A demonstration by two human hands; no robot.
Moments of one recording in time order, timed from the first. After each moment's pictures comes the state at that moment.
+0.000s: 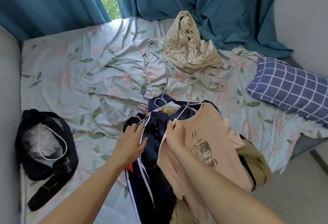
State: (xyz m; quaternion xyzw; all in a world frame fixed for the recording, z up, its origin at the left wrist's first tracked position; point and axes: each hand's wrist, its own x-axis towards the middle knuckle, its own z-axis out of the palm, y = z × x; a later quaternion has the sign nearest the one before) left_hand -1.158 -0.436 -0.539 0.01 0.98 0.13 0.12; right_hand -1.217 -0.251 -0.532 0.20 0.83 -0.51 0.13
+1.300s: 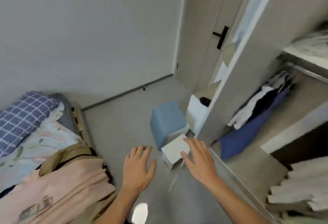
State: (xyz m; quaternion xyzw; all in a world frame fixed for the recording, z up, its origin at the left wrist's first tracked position) left_hand -0.651 -0.141 -0.263 0.75 0.63 0.18 0.11; right_hand -0.390 -0.130 -0.257 0.66 0.71 -0.13 -0.19
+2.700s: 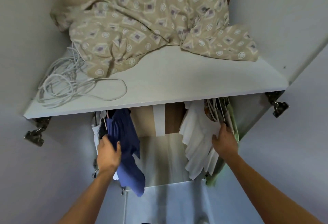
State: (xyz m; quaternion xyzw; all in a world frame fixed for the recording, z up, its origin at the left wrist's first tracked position) left_hand 0.040 0.164 -0.266 0.85 0.43 0.12 0.28; right_hand 0.252 -0.219 -0.261 0.98 0.05 -0.02 -0.21
